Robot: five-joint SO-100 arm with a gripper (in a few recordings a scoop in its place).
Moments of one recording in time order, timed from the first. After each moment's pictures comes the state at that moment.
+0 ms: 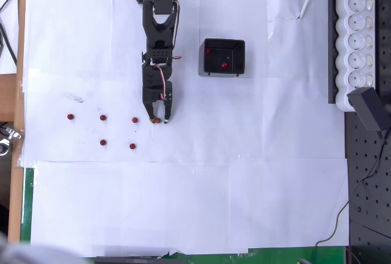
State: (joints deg) arm -4.1 110.0 55.1 -28.2 -94.2
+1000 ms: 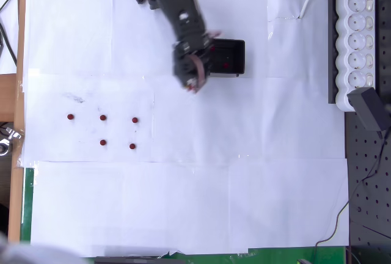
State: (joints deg) arm -30.0 79.1 103.8 90.8 -131.0
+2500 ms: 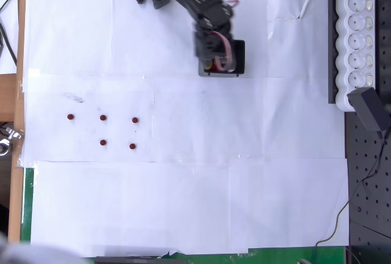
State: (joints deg) arm -19.2 68.8 90.9 76.6 -123.2
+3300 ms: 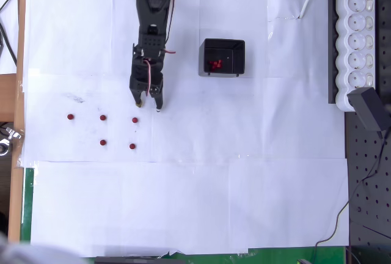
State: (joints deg) arm 4.1 94.0 52.5 -0.2 -101.1
